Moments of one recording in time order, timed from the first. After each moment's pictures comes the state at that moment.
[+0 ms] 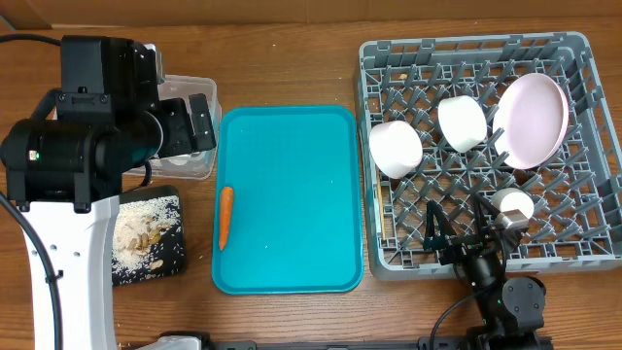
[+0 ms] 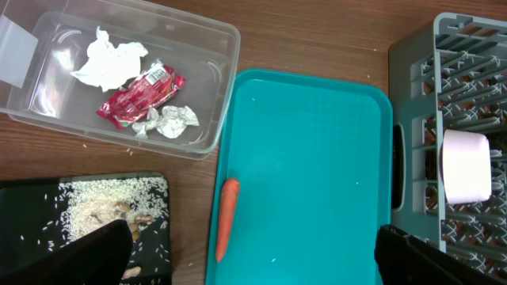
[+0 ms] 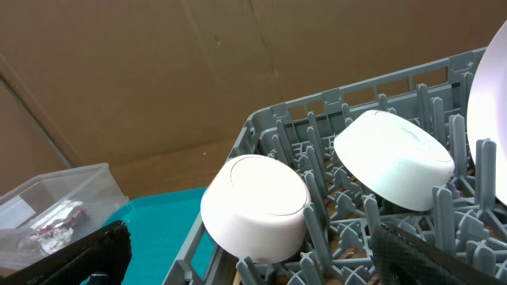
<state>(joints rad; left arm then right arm) -0.06 1.44 1.91 -1.44 0.03 -0.23 0.14 0.01 0.02 -0.02 -0.11 0.35</state>
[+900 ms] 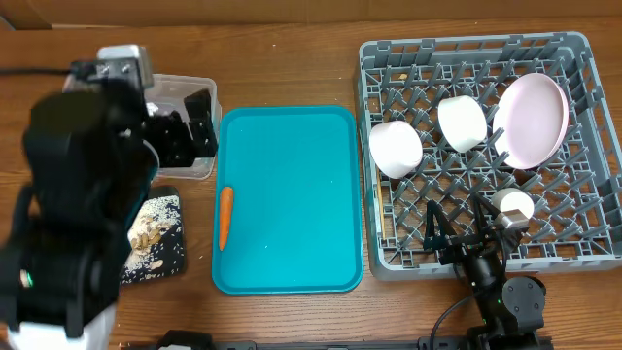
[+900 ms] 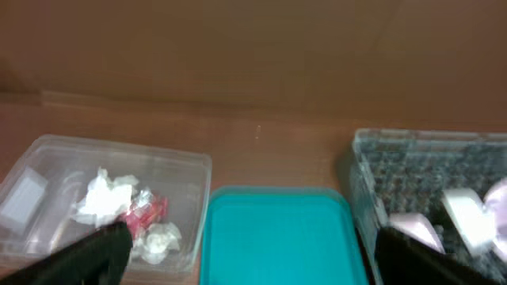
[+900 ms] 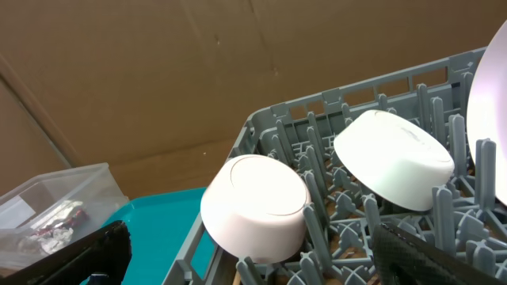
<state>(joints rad) -0.14 1.09 1.60 -0.93 -0.02 -0.19 0.14 0.01 0.02 -0.03 -0.11 0.35</state>
